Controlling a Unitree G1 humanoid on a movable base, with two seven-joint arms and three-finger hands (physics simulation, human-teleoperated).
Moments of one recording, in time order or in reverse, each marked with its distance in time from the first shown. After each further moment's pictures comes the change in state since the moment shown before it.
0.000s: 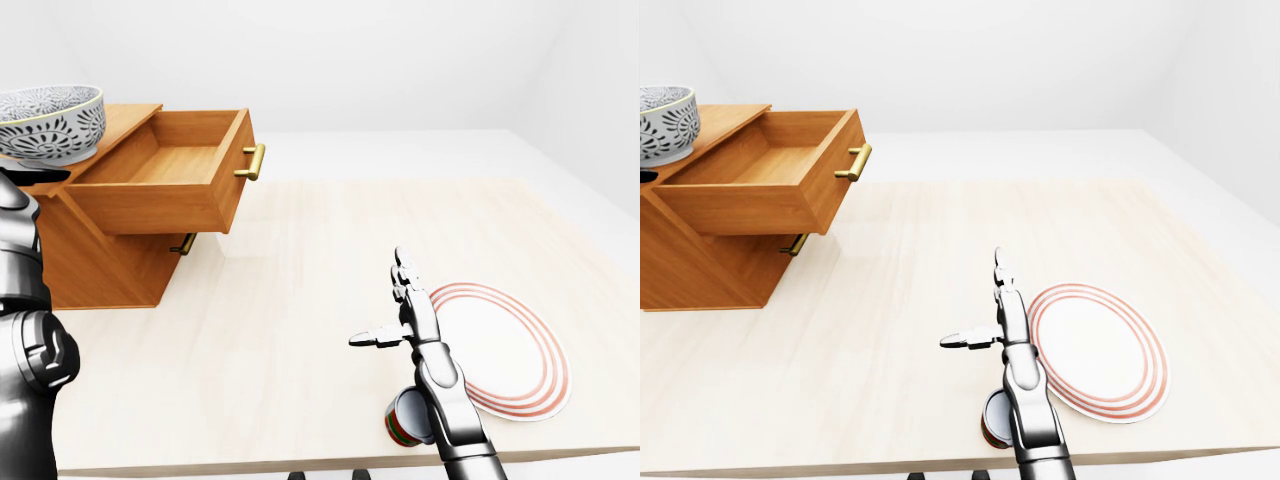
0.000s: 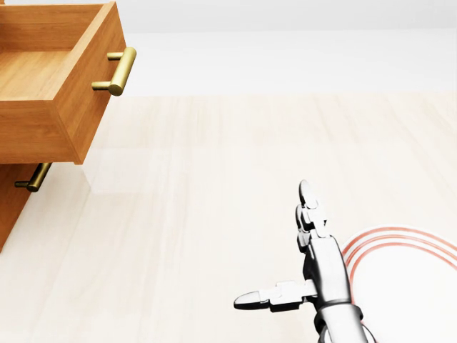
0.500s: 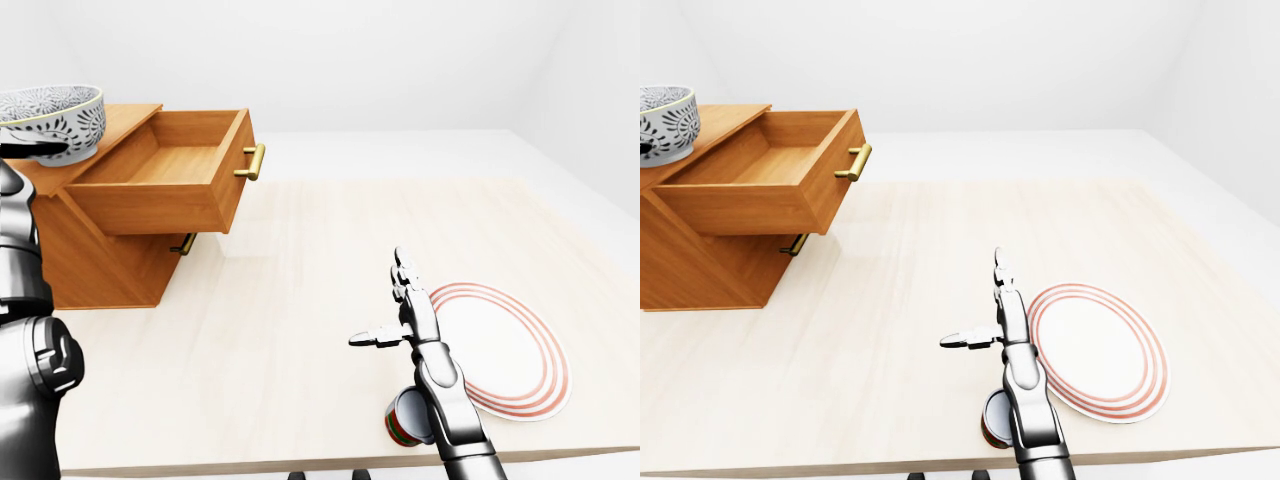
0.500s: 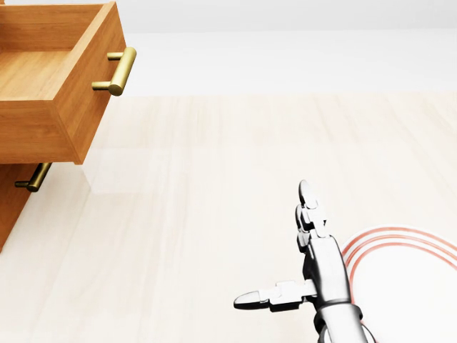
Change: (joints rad) left arm 0.032 -0.011 -0.018 -0.170 -0.049 -0.034 0.000; right arm -0.003 0.000 -0.001 0.006 -0.001 -0.002 -0.001
